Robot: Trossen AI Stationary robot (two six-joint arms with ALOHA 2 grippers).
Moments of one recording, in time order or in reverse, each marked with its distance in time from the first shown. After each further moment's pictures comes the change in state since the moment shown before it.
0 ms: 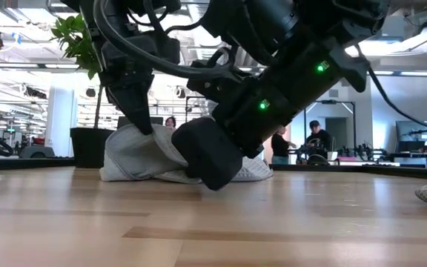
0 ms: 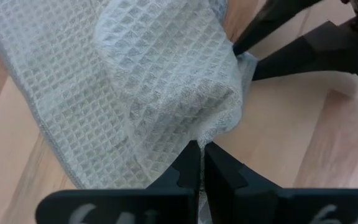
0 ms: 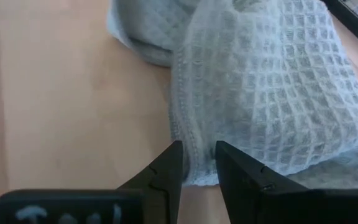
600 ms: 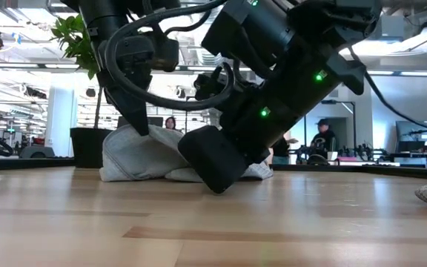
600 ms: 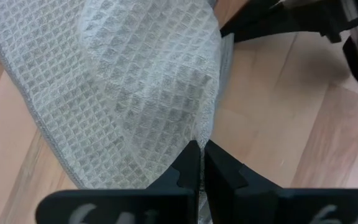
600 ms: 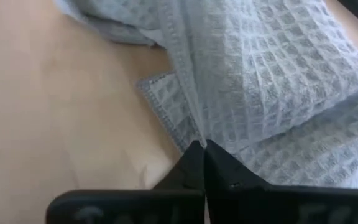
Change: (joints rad) left arm 0.000 0.000 0.000 -0.012 0.017 0.001; right arm -0.019 -0.003 0.000 -0.104 0.007 0.125
